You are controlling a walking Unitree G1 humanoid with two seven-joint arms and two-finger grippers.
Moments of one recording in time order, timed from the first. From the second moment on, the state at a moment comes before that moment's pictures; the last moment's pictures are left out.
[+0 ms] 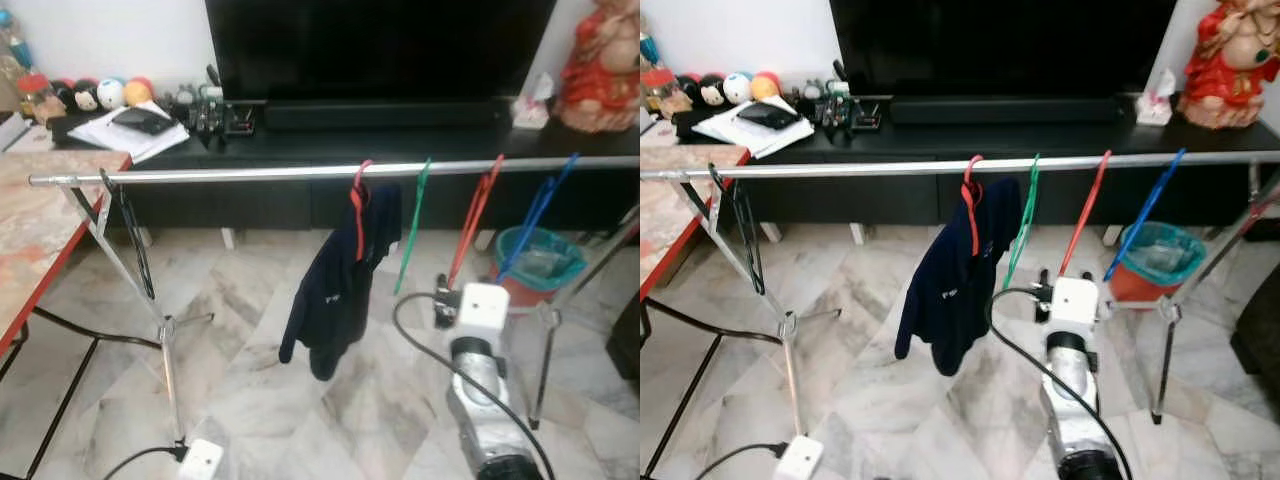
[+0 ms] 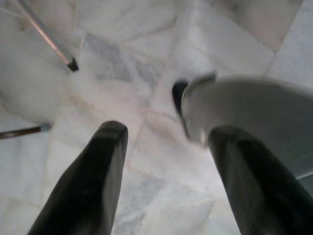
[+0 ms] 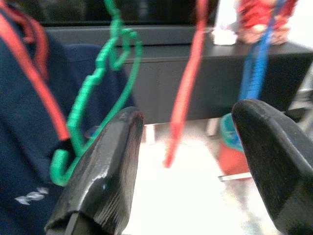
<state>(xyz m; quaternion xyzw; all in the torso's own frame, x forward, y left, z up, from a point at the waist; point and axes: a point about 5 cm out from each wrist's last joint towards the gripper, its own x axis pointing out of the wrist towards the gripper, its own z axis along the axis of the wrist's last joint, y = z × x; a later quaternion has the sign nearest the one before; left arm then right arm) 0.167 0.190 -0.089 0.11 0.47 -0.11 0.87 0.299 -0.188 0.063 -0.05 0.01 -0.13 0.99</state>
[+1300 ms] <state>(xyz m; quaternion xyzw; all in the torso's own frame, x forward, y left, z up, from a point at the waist) 0.178 0.179 -0.087 0.11 0.48 -0.11 0.87 0.310 -0.176 0.034 0.01 0.13 -0.10 0.99</state>
